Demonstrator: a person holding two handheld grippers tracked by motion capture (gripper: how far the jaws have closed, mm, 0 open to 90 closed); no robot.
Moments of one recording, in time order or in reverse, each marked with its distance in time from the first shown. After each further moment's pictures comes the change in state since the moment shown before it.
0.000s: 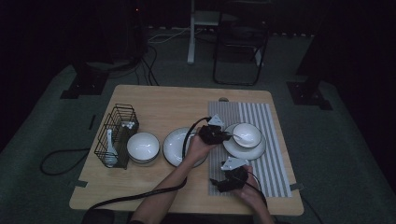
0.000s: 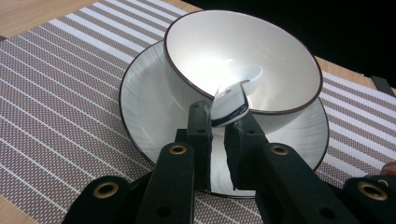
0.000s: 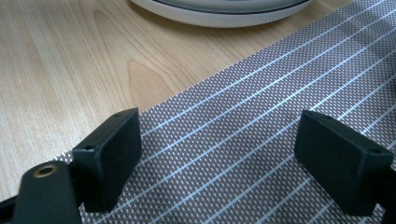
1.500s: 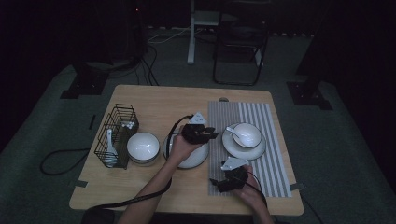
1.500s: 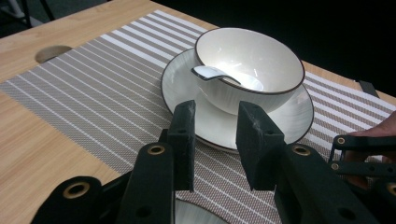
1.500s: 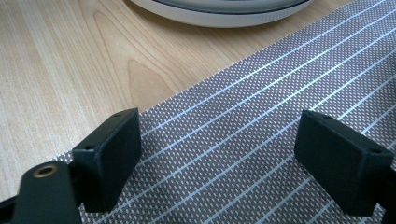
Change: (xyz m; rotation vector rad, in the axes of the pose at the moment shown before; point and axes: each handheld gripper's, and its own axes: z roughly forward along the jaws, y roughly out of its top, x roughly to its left) left arm 0.008 -0.013 -0.069 -0.073 0.059 -0.009; right arm 0.000 0.000 0.000 0.000 0.000 0.000
